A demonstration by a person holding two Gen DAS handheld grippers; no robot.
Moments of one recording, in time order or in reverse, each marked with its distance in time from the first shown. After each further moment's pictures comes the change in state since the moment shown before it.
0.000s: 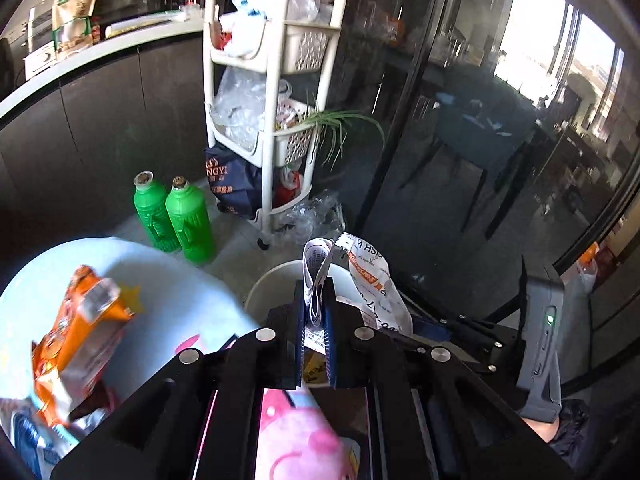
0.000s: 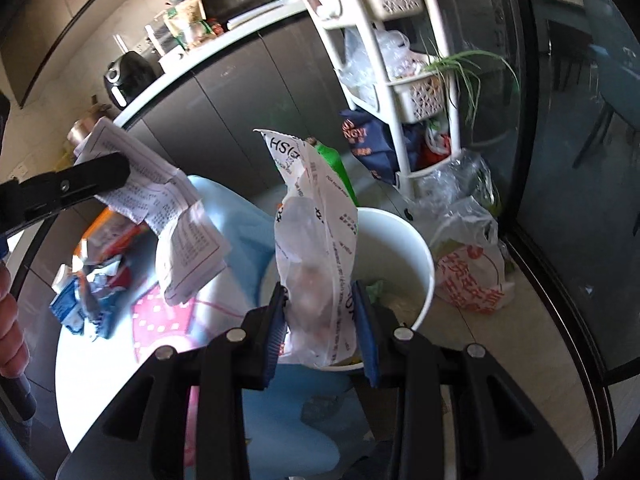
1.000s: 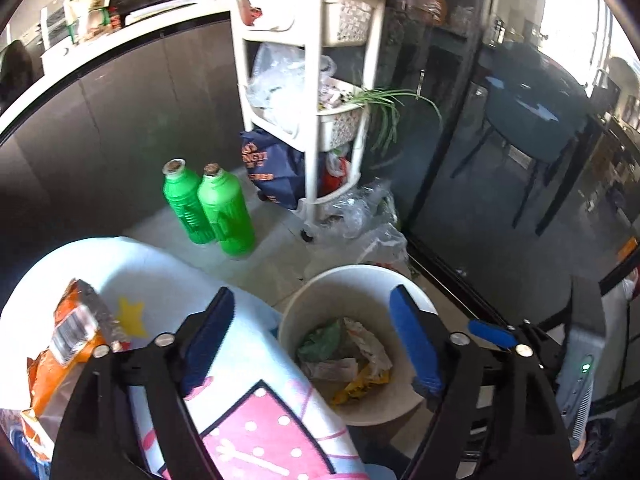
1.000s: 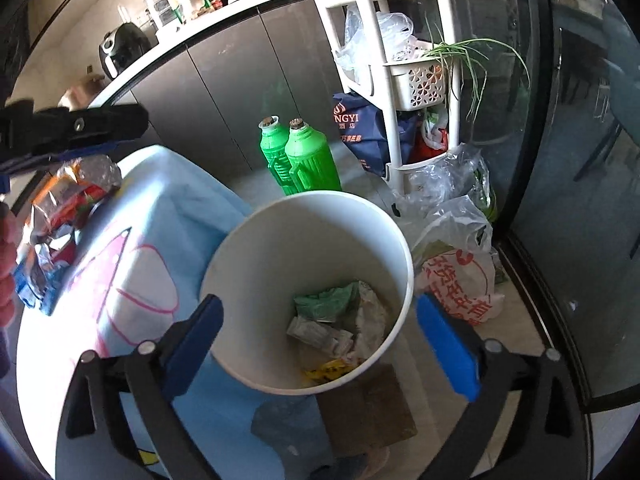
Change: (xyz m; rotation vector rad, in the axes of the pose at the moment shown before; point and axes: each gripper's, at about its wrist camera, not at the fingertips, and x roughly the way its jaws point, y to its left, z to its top) left arm 0.062 0.017 0.006 -0.028 0.025 0.190; right arm 0.051 -0.024 -0.004 -0.078 0.032 -0.037
